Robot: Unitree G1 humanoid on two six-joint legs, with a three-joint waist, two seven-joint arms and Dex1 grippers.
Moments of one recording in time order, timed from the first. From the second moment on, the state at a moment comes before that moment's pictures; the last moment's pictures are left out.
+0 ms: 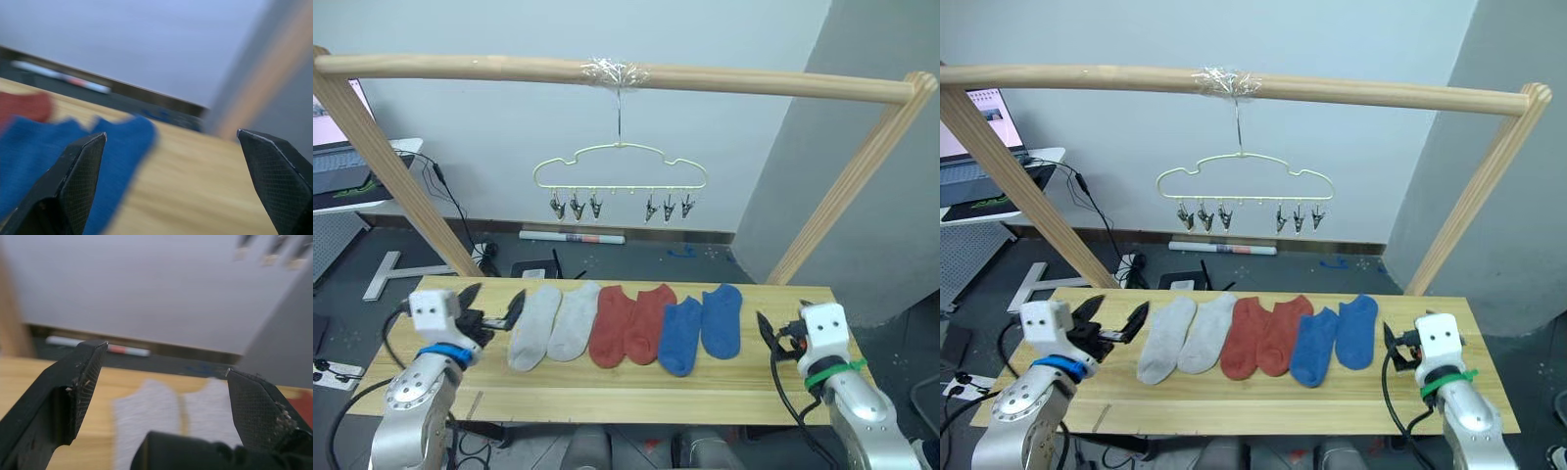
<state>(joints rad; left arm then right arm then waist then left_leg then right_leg) 0.14 0.46 0.28 -0.22 -0.36 0.24 -0.44 0.24 -0.34 -0.09 -0.47 0.10 0.37 0.31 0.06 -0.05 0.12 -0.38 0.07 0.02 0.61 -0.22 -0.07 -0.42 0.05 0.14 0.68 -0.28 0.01</state>
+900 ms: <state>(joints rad) -0.39 0.32 0.19 0.12 -0.25 0.14 -0.30 -0.38 -0.34 0.14 -0.47 0.31 0.58 0.55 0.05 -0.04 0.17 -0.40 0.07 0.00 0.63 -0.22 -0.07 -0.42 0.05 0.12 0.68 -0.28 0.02</state>
